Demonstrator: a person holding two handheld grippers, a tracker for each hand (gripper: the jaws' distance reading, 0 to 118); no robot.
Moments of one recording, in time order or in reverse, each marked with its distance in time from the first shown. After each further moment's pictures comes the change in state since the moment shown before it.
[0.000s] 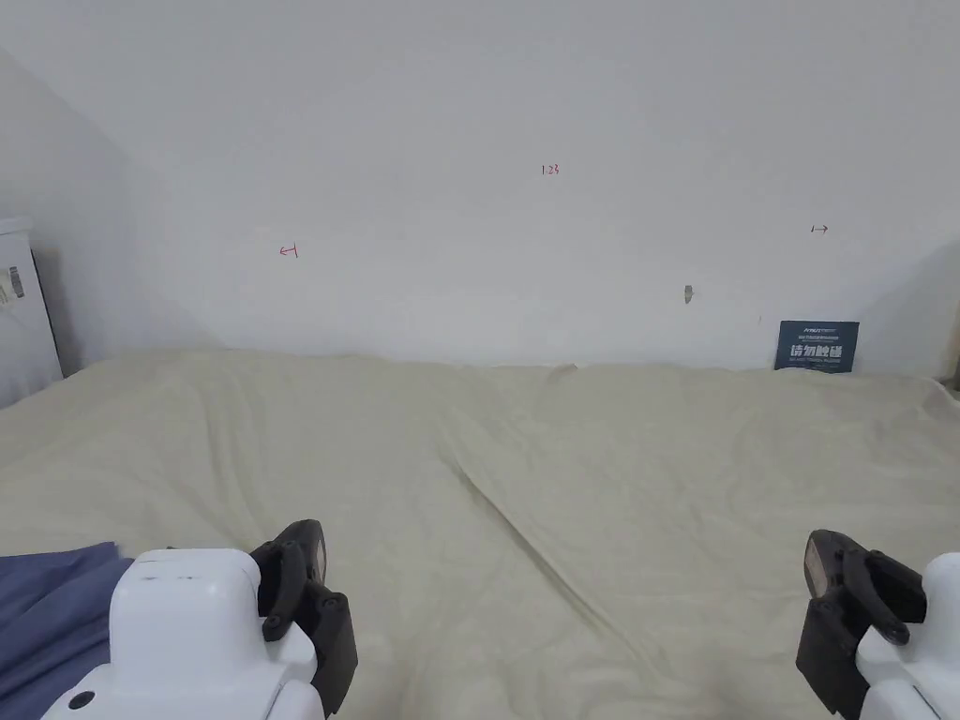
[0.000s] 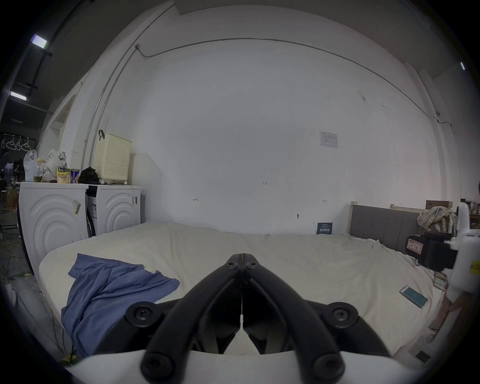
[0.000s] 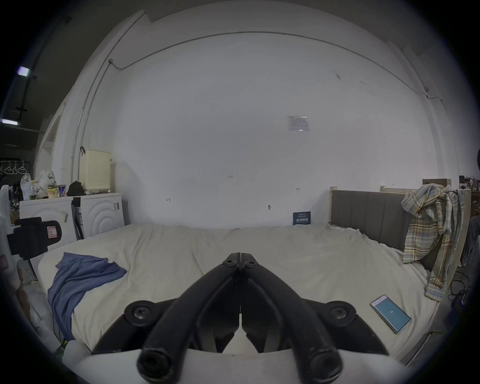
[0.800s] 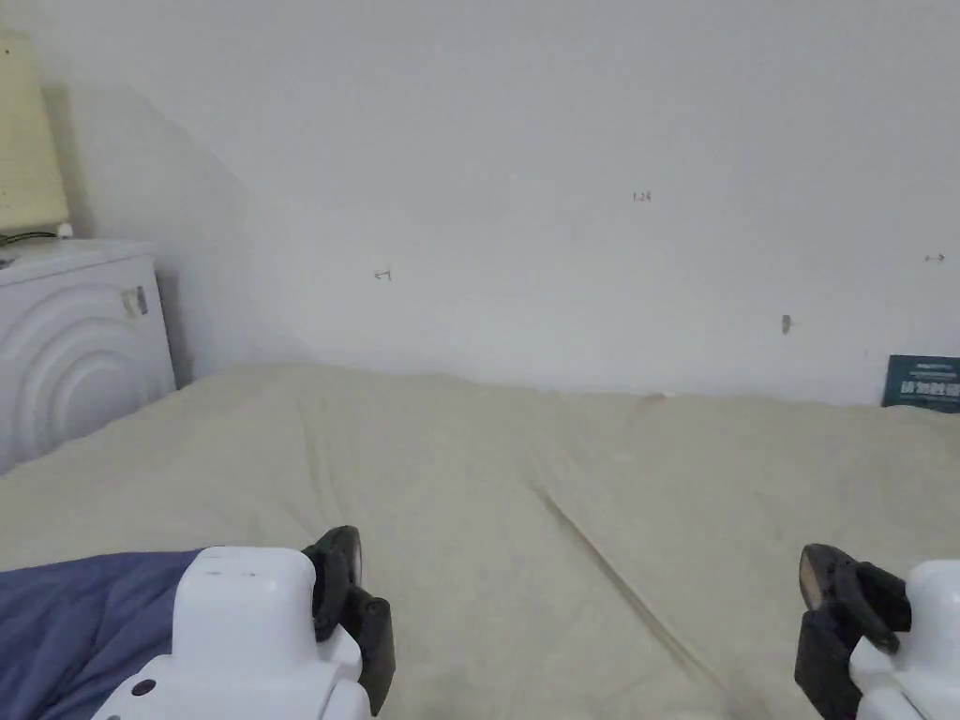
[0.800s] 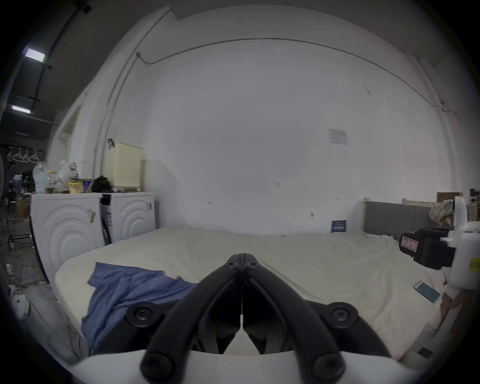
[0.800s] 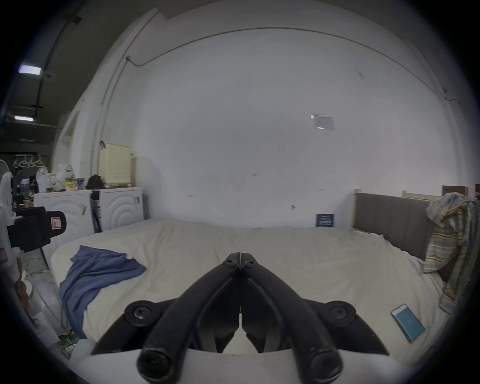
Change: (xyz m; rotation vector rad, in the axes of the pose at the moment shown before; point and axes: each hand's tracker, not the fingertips) left arm -0.027 0.018 0.016 0.014 0.112 -0.049; right arm -0.048 0.012 -0.017 -0.004 0.161 0.034
